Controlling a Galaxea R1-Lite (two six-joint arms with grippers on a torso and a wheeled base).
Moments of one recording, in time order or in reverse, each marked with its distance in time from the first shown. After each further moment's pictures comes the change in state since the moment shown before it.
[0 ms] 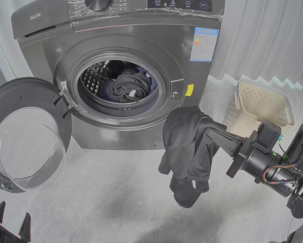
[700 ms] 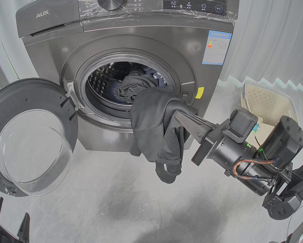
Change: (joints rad) left arm 0.002 0.000 -0.016 -0.044 -0.073 0.061; right arm 0.123 0.177 -0.204 -0.110 -0.077 0.036
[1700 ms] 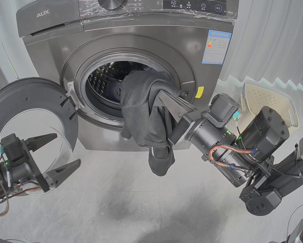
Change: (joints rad) left arm -0.206 1.146 -0.260 -0.744 -0.422 0.084; right arm 0.018 0.138 -0.190 -0.074 -0.055 0.024
